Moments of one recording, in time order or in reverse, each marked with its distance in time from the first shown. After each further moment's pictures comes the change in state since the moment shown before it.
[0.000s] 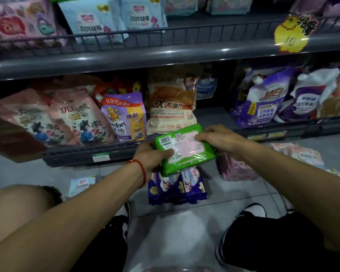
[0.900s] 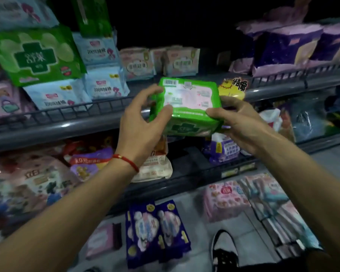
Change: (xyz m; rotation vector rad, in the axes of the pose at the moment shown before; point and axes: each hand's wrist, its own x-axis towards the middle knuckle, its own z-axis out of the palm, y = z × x) left_hand -0.053 0.183 0.062 0.194 0.078 1.129; right_hand -0.063 -0.082 -0.150 0.747 0.301 -0.435
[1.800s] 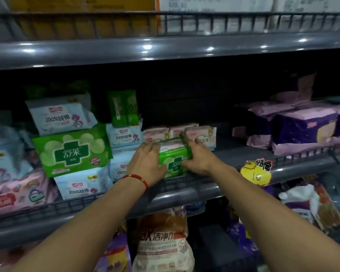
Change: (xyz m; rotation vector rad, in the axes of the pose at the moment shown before) left_hand 0.168 -0.036 -0.029 0.946 -0.236 0.025; right_hand 0.180 -0.030 0.107 -1.175 -0.174 -0.280
